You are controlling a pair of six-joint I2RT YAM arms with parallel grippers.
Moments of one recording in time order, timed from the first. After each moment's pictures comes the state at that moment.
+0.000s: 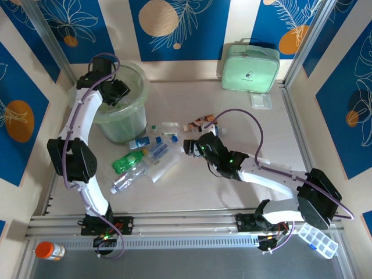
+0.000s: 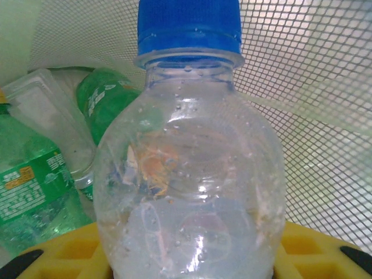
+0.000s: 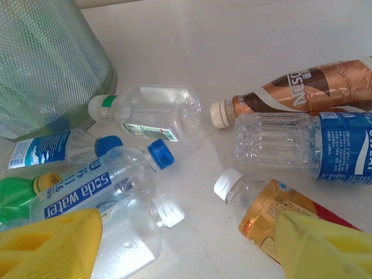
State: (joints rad) left arm -0.07 1.84 1.86 -0.93 0.09 -0.75; right arm 0.88 1.28 0.76 -0.06 0.37 0.54
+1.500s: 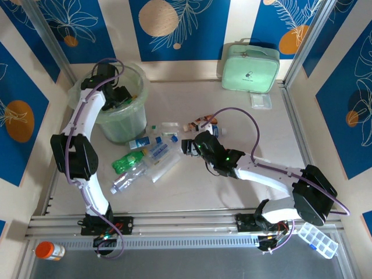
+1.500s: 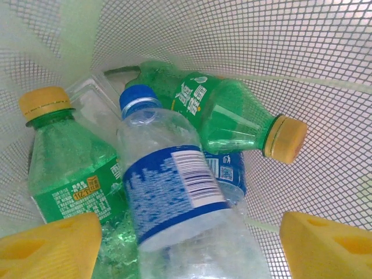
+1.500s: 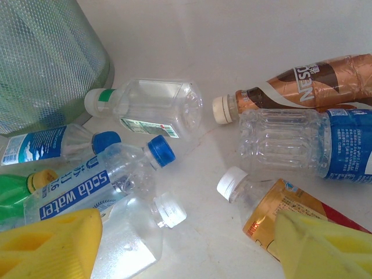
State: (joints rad) left arm -0.07 1.88 1.83 -0.99 -0.05 -0.65; right arm 0.88 1.33 0.80 -0.08 0.37 0.54
